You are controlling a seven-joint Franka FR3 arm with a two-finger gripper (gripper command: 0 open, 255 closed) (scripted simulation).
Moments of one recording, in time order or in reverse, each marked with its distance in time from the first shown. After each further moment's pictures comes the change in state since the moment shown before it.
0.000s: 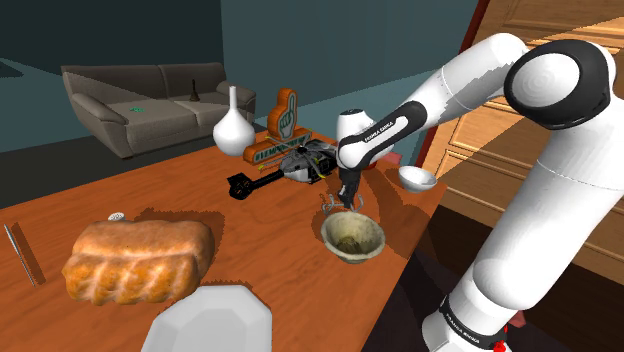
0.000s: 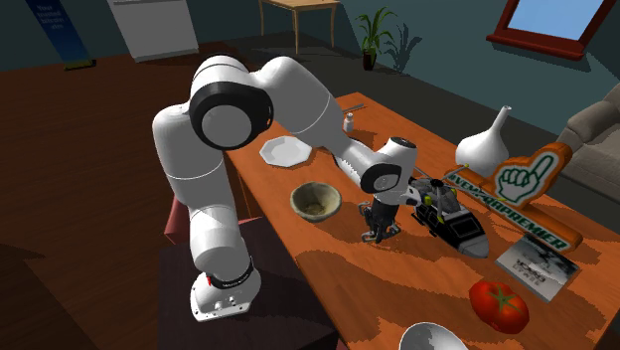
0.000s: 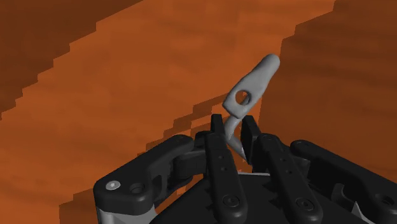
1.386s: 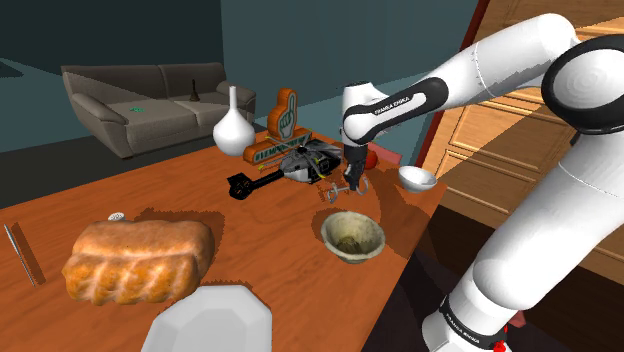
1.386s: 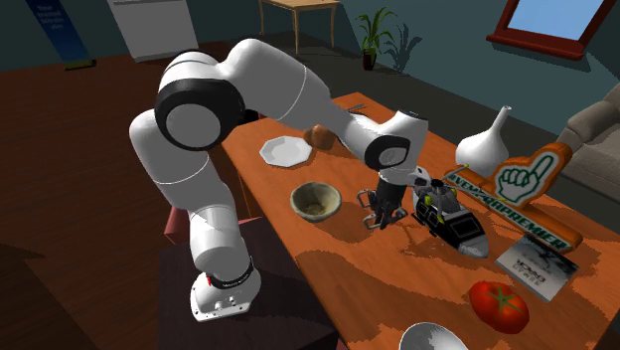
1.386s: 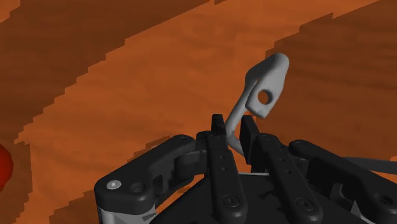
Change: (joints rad) arm 0.001 -0.135 0.001 0.076 0.016 -0.216 -0.030
